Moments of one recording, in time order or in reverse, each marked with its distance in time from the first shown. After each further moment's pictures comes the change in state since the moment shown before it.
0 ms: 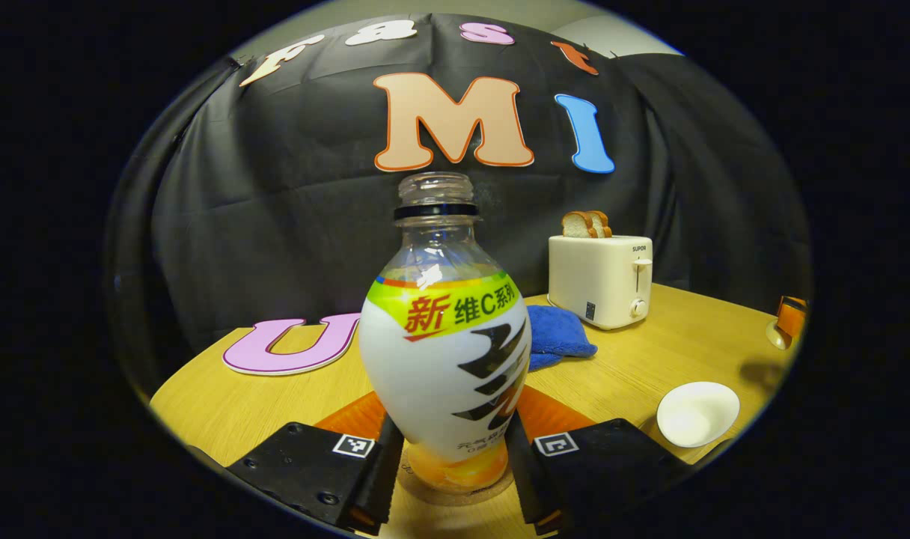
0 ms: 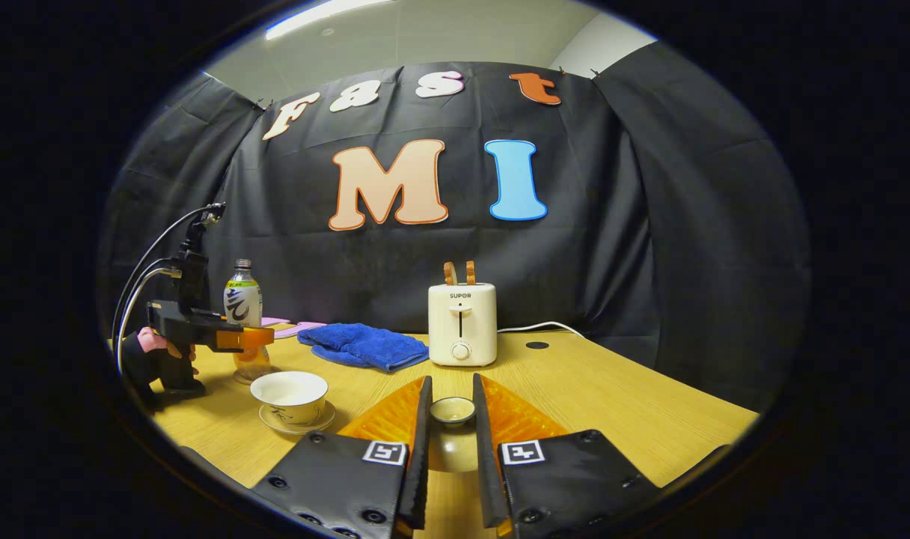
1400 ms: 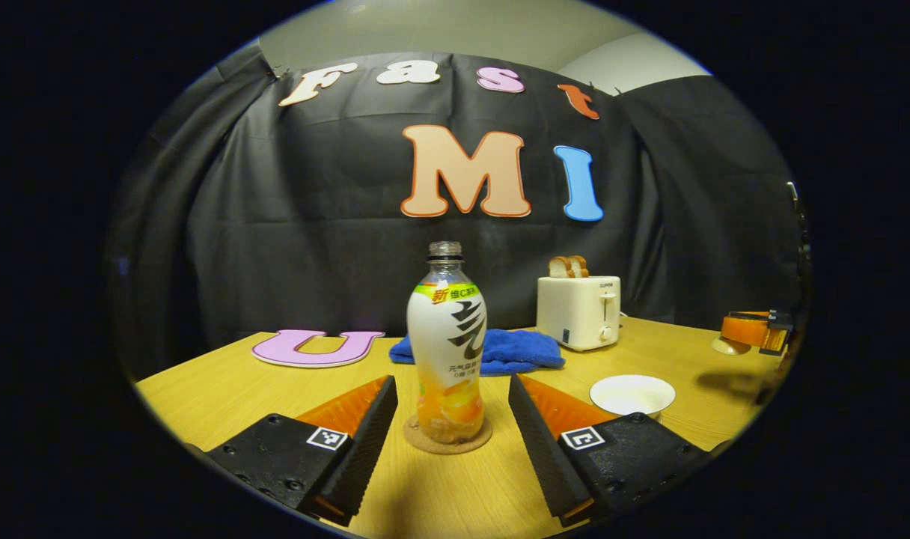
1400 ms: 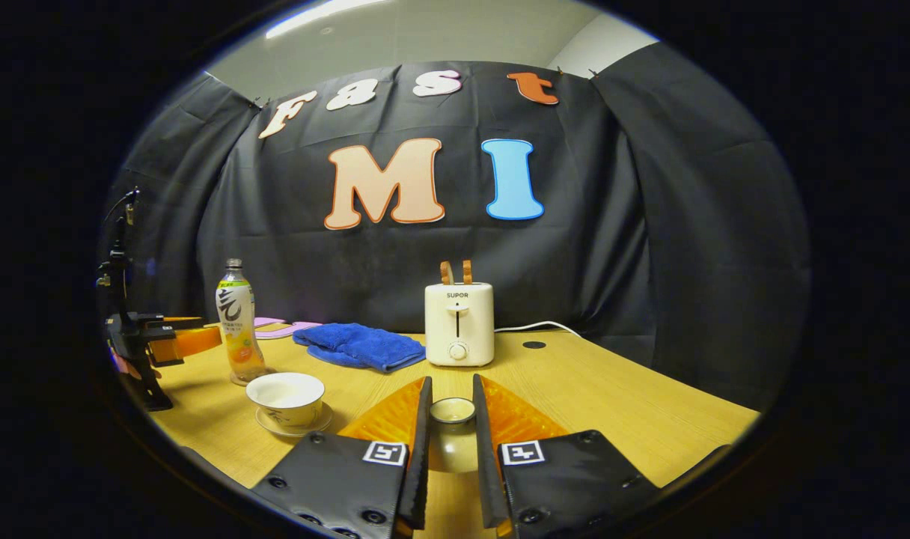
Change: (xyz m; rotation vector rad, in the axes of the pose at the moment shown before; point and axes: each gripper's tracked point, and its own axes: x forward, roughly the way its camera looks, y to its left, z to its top) left arm -0.110 0.009 0.008 -0.054 -0.174 0.097; right arm 0.005 0.006 -0.002 0.000 0.005 -0.006
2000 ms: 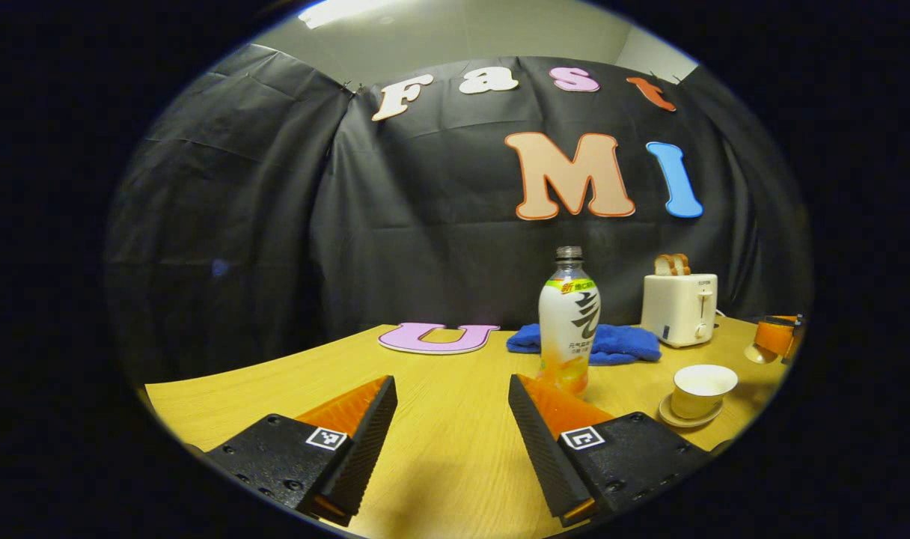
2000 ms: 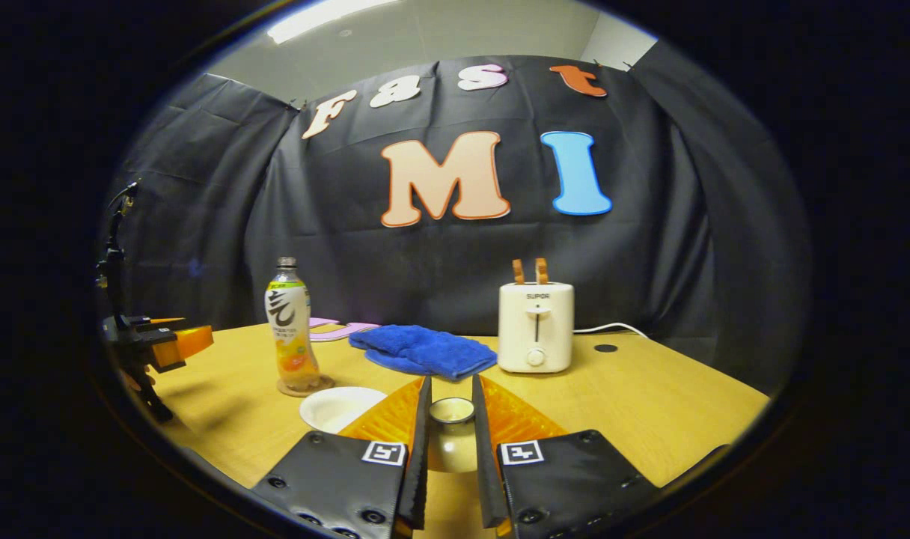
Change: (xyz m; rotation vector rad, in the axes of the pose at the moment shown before) left arm -0.063 0.070 0.003 0.013 0.002 0.406; right arm 0.030 0.096 -0.005 0.009 0.011 0.246
